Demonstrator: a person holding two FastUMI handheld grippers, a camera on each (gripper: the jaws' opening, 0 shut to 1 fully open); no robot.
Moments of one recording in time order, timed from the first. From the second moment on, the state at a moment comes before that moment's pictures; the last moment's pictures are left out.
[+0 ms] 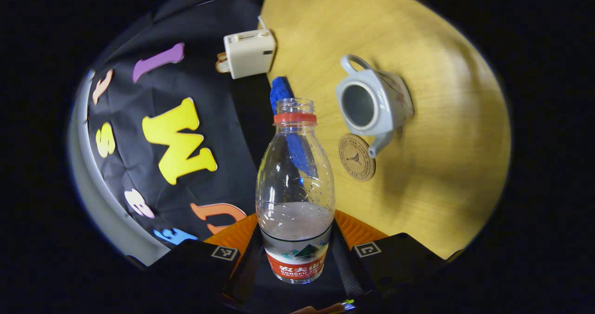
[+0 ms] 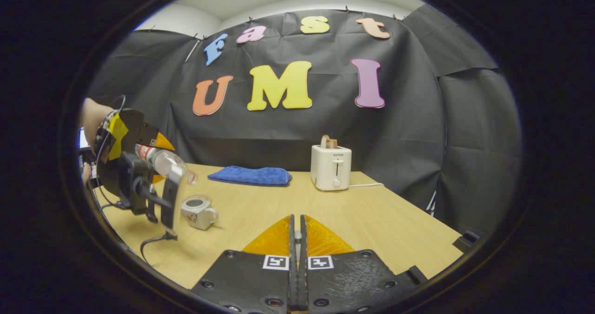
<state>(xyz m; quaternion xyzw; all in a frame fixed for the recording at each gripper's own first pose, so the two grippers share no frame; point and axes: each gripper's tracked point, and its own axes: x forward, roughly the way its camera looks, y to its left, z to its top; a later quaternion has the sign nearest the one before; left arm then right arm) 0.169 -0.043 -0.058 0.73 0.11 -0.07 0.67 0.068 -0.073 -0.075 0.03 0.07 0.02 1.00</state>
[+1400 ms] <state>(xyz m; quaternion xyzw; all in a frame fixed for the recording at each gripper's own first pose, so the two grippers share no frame) 0.277 -0.072 -0.090 0.03 0.06 -0.06 1.00 0.072 -0.040 -0.105 0.02 0.10 0.05 0.99</state>
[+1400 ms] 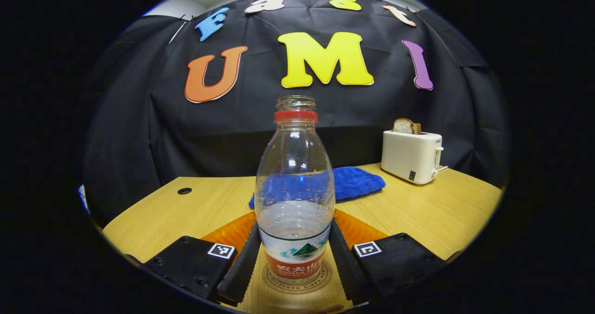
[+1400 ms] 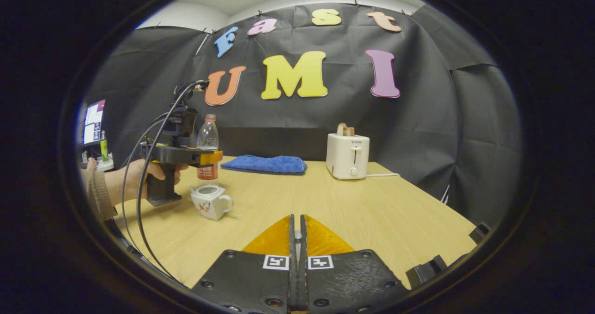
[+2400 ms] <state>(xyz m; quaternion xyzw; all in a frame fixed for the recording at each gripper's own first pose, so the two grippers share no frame) 0.258 -0.078 -0.088 0.03 0.07 -0.08 0.99 0.068 -0.028 -0.097 0.01 0.09 0.05 0.99</state>
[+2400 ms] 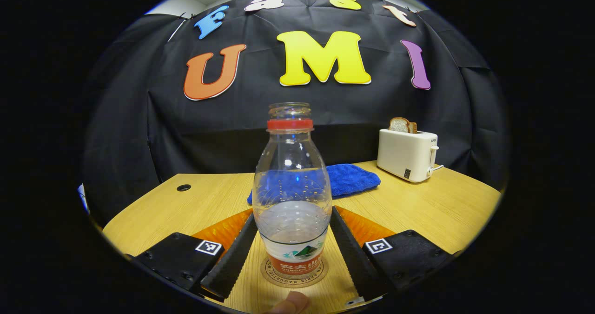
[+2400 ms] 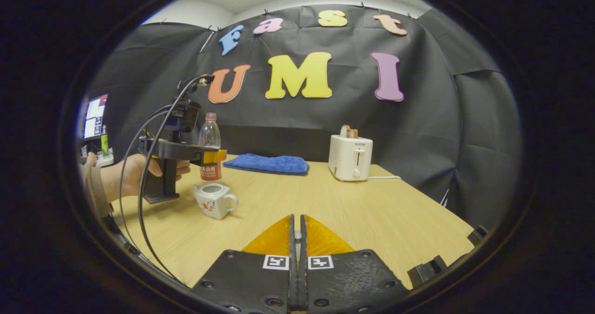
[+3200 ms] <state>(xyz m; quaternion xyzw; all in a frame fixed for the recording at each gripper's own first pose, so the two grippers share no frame) 0.157 -0.007 -0.075 0.01 0.07 -0.05 1.00 0.062 0.025 -0.062 -0.01 0.07 0.09 0.99</state>
